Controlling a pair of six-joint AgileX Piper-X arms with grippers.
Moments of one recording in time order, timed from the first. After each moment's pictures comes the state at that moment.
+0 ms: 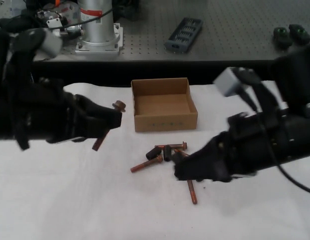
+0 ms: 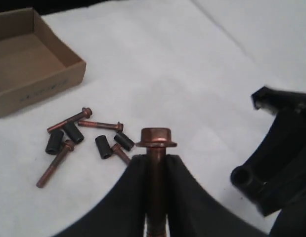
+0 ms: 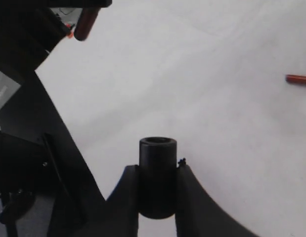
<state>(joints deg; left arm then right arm) -21.5 62.9 -46.1 11.0 33.3 -6.4 42.2 72.0 -49.8 28.7 -34.5 8.4</state>
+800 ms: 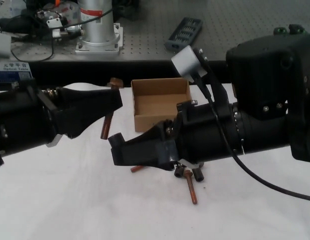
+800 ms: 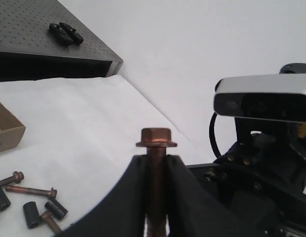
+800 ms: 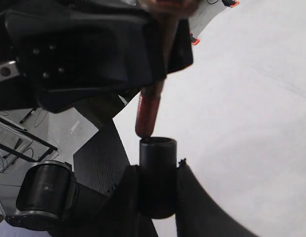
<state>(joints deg) -21.5 55.6 -32.4 -19.9 38.8 -27.5 49.1 76.4 -49.7 5.8 -38.6 23.3</state>
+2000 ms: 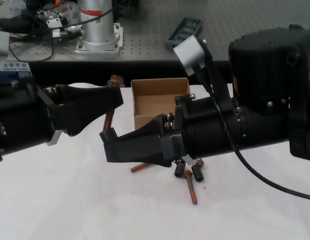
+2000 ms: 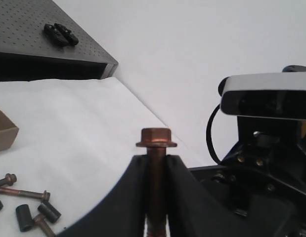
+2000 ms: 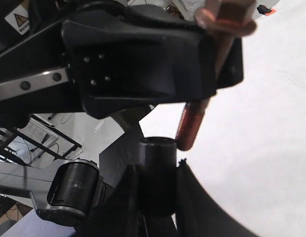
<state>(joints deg) -21.3 55.6 -32.4 -21.6 39.7 -30.5 49.2 76.4 -49.7 2.3 -43.9 24.8</state>
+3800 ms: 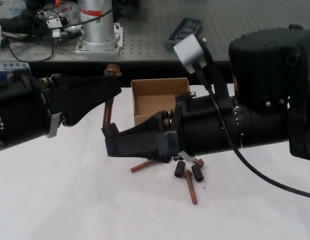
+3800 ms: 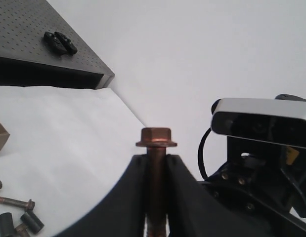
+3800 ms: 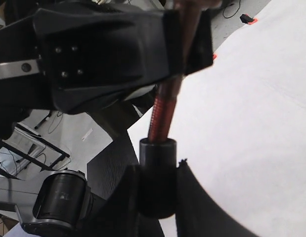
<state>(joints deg) -21.3 55.6 -32.4 -24.7 37.5 -36.2 48.4 76.4 -49.7 1.0 -40.6 25.3</state>
